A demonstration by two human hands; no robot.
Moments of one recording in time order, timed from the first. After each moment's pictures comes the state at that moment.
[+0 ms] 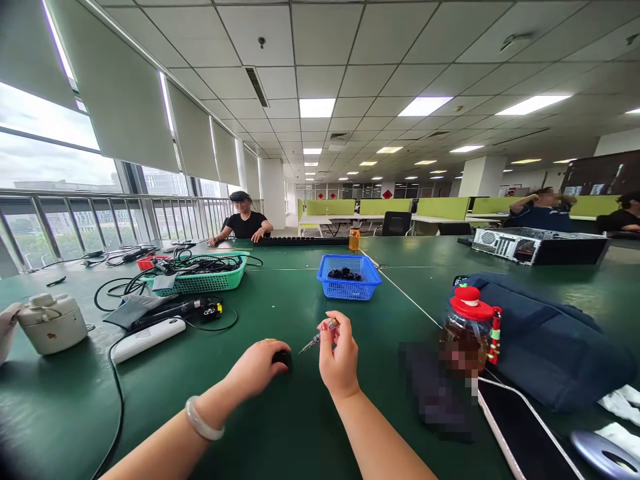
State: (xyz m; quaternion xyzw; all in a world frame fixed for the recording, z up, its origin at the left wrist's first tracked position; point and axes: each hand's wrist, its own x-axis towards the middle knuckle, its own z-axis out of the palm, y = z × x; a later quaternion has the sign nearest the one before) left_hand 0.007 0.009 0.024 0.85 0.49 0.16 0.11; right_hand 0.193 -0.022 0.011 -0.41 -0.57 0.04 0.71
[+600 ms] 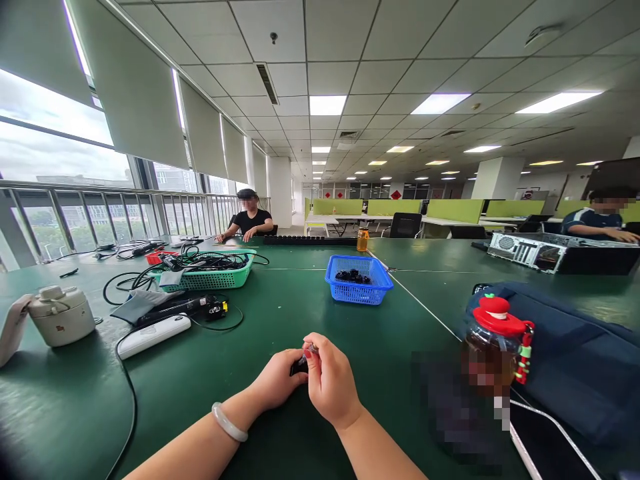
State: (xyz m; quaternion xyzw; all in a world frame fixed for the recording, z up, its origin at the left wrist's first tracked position) left_hand 0.032 0.014 -0.008 0.83 0.41 0.27 0.25; right_hand 0.179 -0.033 0.014 -0.34 -0.73 -0.06 0.59
